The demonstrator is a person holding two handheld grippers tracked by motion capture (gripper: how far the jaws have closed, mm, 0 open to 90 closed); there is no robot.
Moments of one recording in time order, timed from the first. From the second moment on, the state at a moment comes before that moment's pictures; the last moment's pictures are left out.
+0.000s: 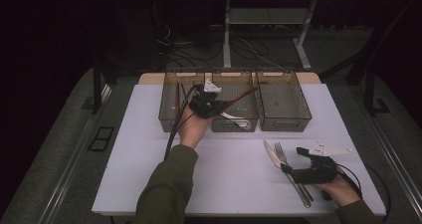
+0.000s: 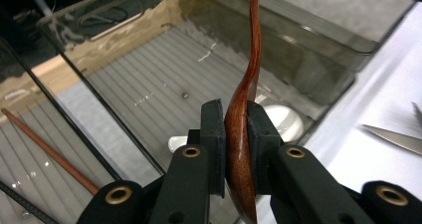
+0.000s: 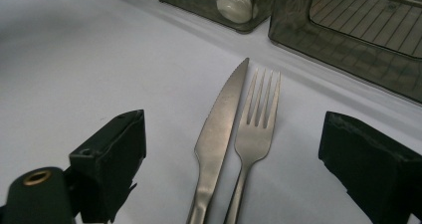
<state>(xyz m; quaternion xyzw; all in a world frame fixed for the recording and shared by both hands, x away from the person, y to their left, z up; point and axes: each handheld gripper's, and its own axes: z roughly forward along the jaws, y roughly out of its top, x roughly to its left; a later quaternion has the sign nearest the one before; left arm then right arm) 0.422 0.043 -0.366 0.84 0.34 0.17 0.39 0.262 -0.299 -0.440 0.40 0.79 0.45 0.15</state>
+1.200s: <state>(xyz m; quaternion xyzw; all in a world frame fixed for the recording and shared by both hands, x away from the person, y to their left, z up) 0.419 0.044 -0.371 0.84 0.32 0.13 0.43 0.263 -0.300 -0.441 0.41 0.78 0.44 0.15</state>
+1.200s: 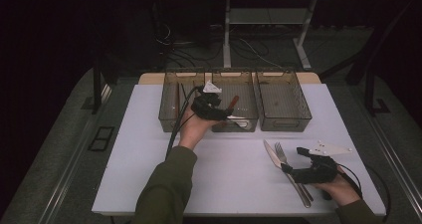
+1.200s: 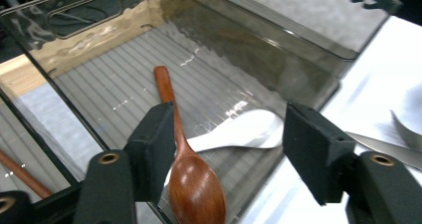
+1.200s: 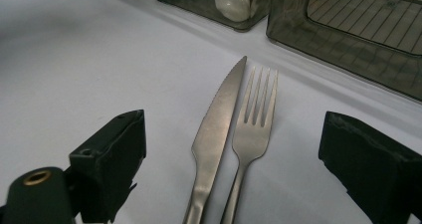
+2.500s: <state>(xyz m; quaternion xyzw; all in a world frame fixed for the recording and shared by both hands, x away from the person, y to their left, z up) 0.315 0.107 -0.396 0.83 0.26 0.11 0.48 0.264 -0.303 -0.442 0.41 0.78 0.44 0.15</state>
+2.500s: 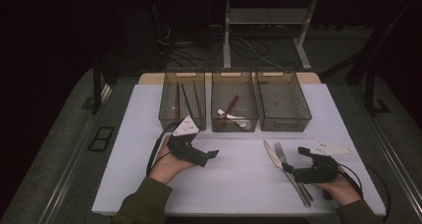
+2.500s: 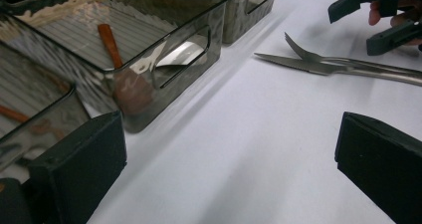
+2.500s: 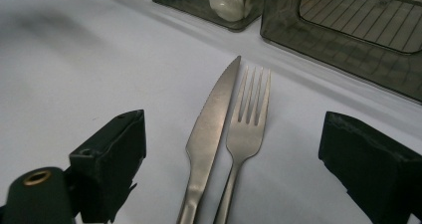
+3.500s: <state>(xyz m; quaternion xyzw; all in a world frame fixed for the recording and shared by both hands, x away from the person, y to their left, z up) 0.268 0.174 -0.432 0.83 0.28 0.10 0.47 0.262 -0.300 -0.426 0.41 0.81 0.41 0.14</state>
